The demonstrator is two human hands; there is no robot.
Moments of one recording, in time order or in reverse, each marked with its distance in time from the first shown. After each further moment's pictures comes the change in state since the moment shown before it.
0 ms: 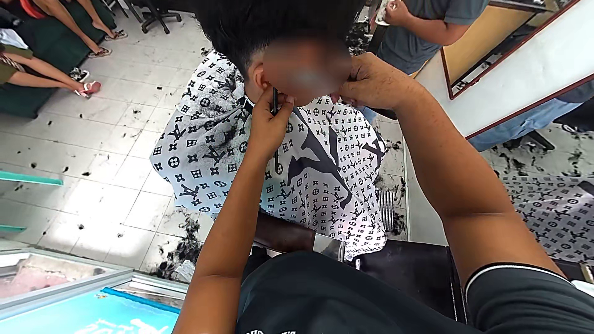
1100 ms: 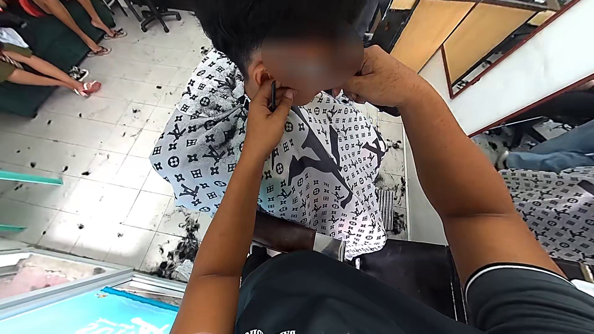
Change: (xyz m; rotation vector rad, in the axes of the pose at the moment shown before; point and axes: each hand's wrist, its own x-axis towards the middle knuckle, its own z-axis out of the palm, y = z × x) left_hand 0.002 0.008 -0.005 0.063 -0.001 0.047; right_hand -0.001 -0.005 -0.003 -0.042 0.038 0.008
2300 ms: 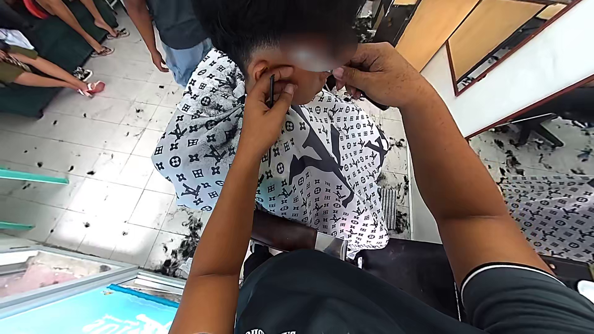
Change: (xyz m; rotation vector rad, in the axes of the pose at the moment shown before) left_hand 0.002 0.011 -0.006 0.003 -0.027 0.050; right_hand -0.004 0.016 0.003 0.094 0.111 -0.142
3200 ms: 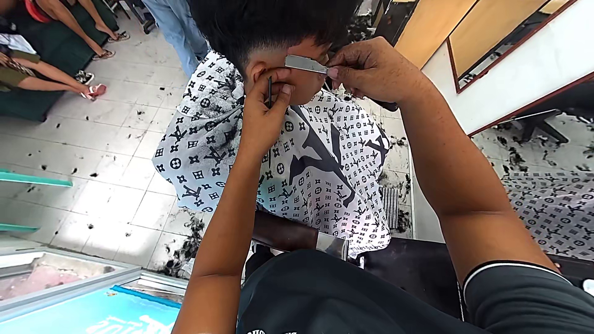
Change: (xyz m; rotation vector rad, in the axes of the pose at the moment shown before) left_hand 0.003 -0.004 0.001 0.060 0.014 -0.001; right_hand 0.007 -0.007 -0.002 -0.060 -0.021 0.067
